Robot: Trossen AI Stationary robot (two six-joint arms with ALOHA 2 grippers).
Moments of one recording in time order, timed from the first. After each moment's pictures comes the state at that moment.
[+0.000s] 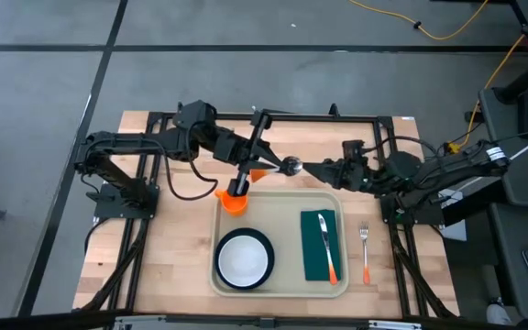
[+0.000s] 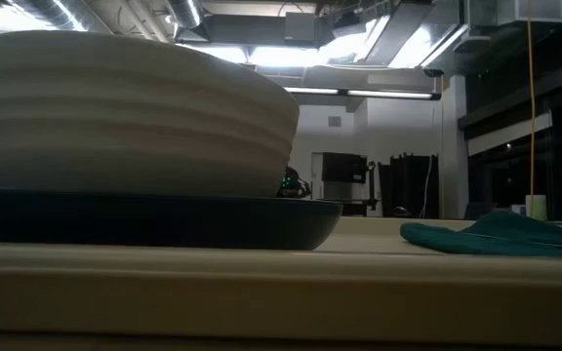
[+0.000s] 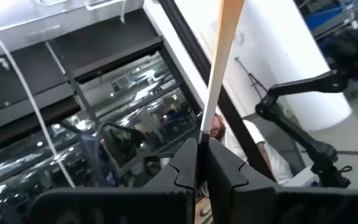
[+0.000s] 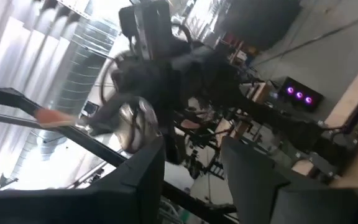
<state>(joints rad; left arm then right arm) 0.06 1.51 1.50 0.38 0.54 0.36 0.26 1.10 0.91 0.49 0.37 1.01</state>
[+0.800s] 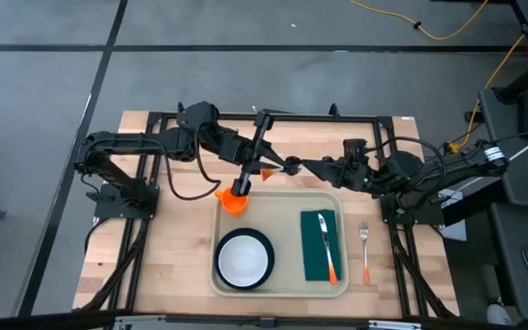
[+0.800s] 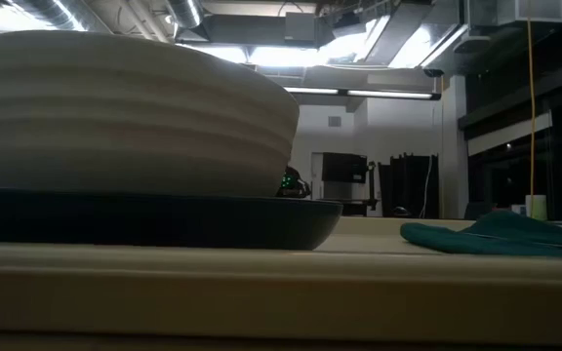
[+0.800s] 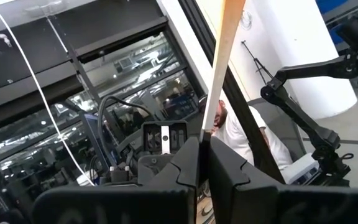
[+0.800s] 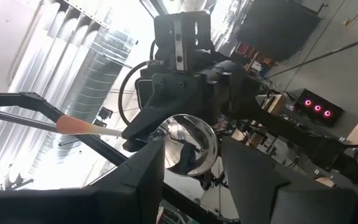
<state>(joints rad) 0.07 1.51 1.50 0.31 0.50 0.36 0.26 1.12 0.91 0.60 0.36 0.97</state>
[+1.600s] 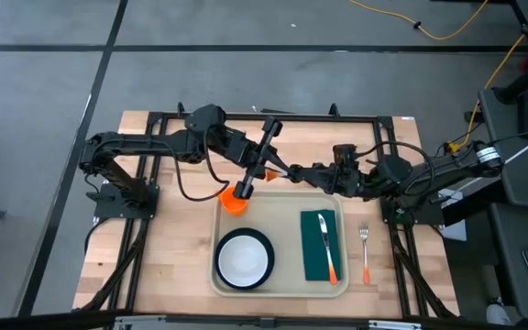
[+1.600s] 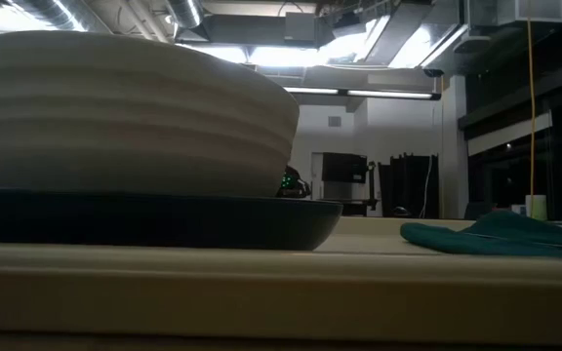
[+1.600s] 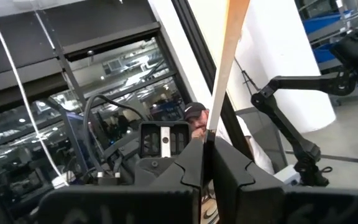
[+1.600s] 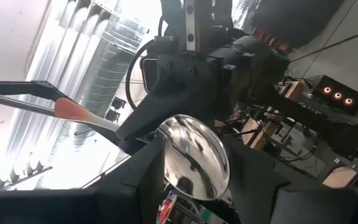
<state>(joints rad) 0.07 1.56 1.50 0.38 0.57 0.26 0.26 1.20 0.91 0.70 0.29 0.99</state>
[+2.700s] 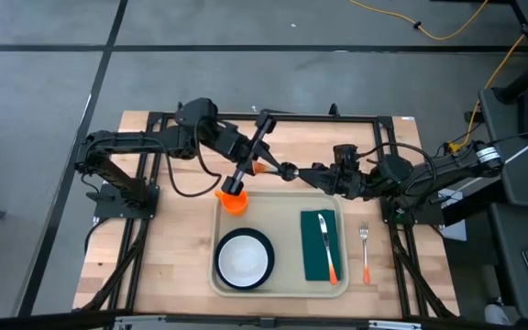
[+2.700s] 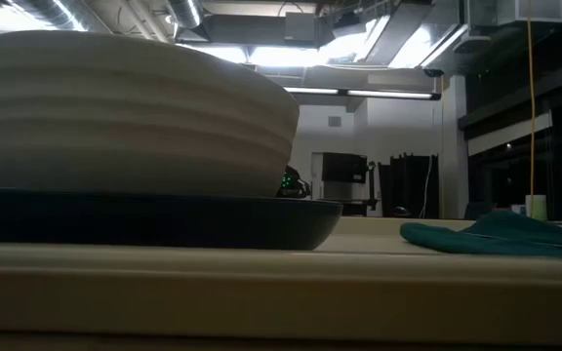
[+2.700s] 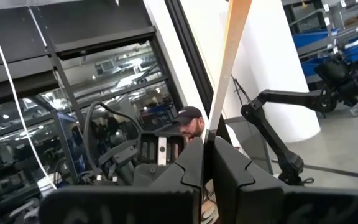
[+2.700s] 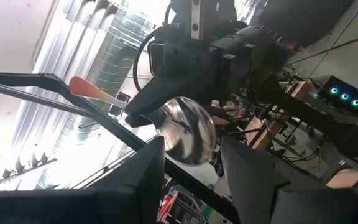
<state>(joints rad) 0.09 1.51 1.50 0.35 0.62 0.18 0.26 1.20 0.91 0.71 0.26 0.96</state>
